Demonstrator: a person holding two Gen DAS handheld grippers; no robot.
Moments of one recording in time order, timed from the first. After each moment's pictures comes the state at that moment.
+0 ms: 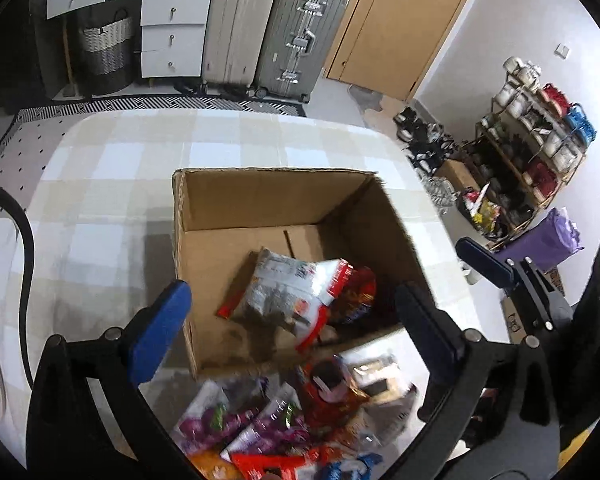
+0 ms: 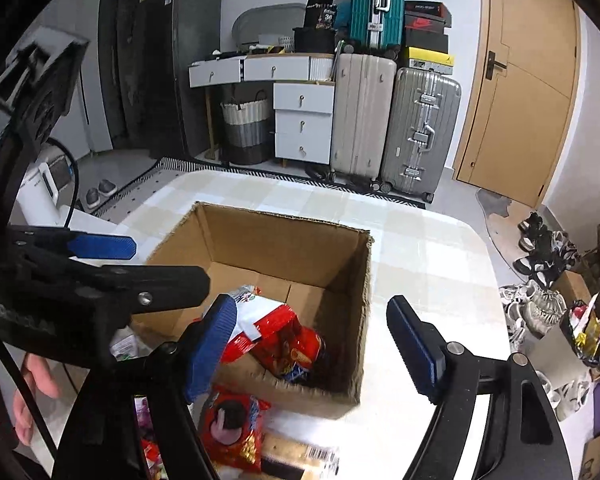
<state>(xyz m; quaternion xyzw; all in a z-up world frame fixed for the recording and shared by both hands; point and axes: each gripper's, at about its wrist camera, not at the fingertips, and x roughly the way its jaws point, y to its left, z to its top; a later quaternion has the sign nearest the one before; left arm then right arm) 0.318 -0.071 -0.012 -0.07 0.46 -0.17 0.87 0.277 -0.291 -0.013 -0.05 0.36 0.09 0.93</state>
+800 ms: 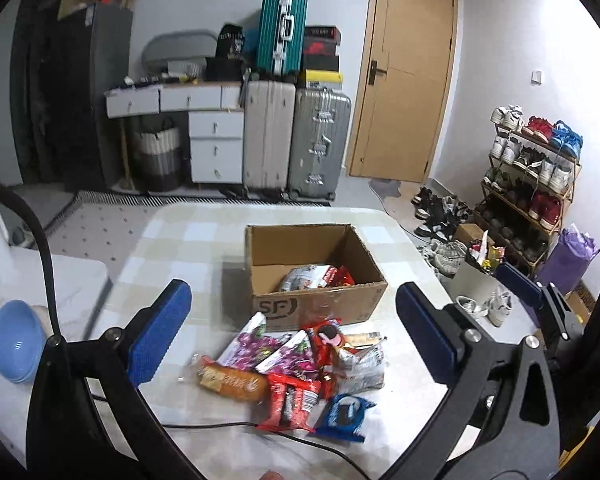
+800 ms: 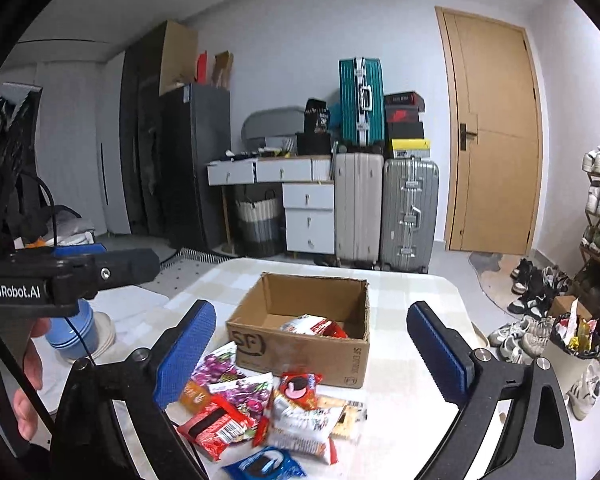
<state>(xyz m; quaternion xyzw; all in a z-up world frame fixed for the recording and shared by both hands) 0.051 -0.023 0.120 -0.02 0.26 -0.10 0.96 0.045 -0.297 0.078 0.00 0.18 0.10 0.98</state>
